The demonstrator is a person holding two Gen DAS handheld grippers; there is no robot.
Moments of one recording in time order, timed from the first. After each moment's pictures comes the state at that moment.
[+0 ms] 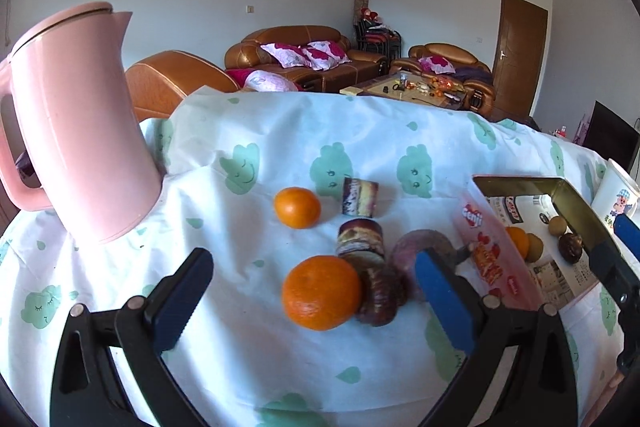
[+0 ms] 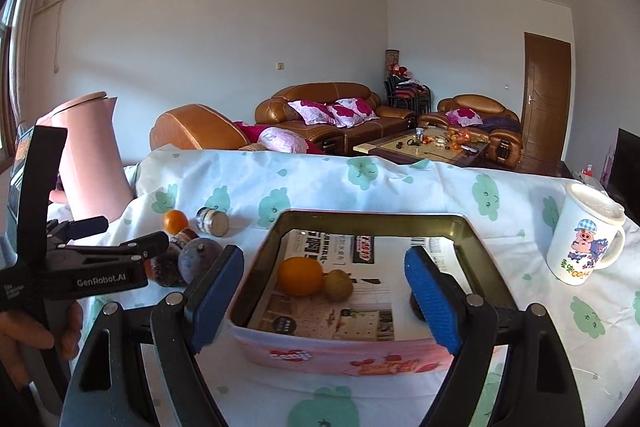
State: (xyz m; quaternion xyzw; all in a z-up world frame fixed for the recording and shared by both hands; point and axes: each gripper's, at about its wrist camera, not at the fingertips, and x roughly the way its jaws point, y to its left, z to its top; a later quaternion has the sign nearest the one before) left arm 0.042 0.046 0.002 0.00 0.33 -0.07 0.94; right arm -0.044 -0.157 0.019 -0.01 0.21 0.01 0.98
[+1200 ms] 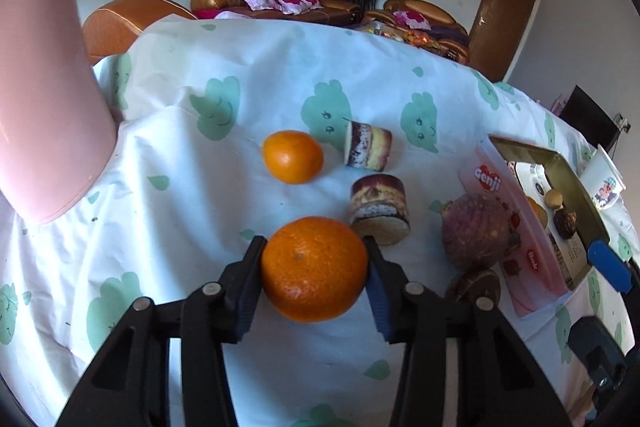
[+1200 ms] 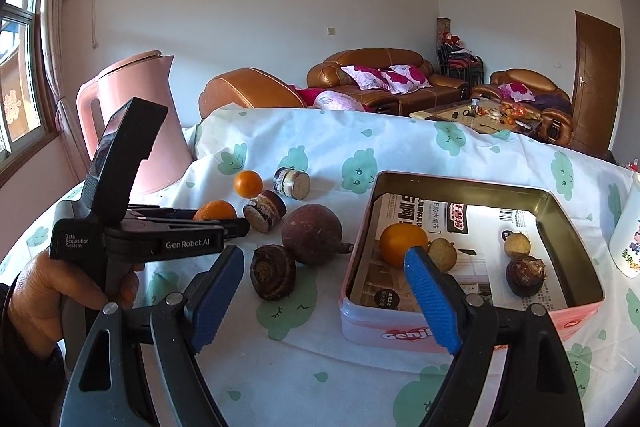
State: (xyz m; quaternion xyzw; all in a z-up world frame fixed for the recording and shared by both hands) left arm 0.080 0.064 -0.026 -0.04 0.42 -0.13 0.90; right arm -0.030 -0.112 0.005 0.00 0.28 0.10 0.95
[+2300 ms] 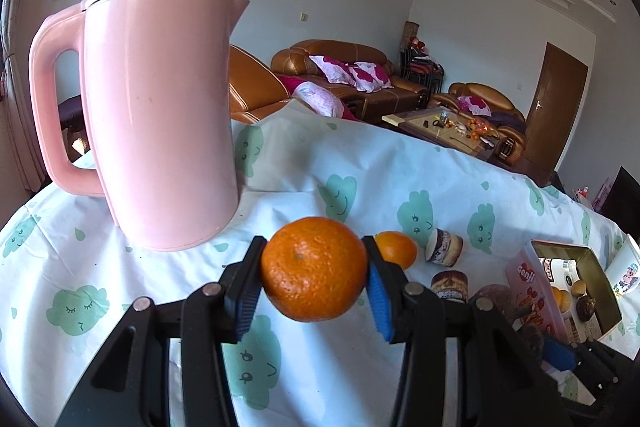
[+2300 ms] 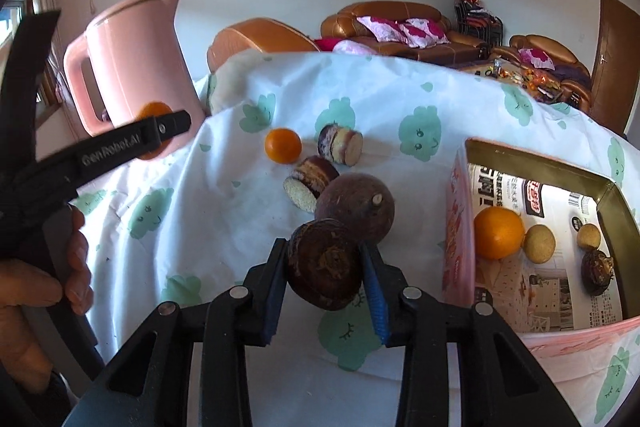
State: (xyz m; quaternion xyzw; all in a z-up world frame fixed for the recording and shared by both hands) left arm 0.054 0.120 0.010 -0.08 0.29 0.00 0.95; right arm 0.009 -0.063 -0.012 0.00 0.35 0.12 0.93
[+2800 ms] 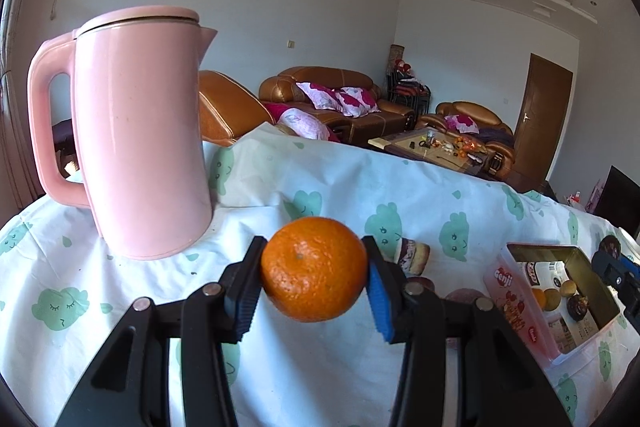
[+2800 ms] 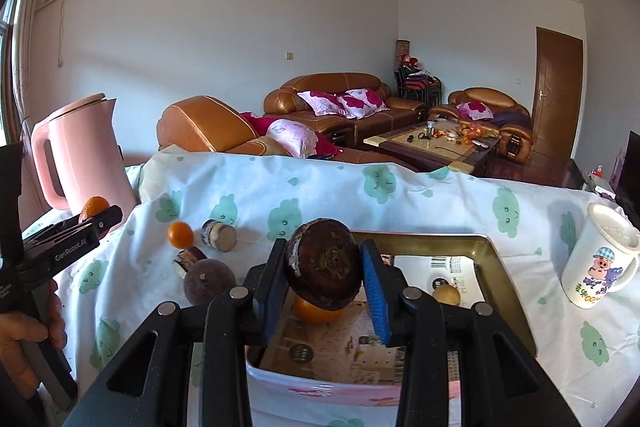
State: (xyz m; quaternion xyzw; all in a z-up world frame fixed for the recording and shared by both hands) left arm 0.035 0.090 0.010 -0.07 0.24 -0.02 0.97; right arm -0.007 -0.159 0.035 0.00 0.23 0.01 0.97
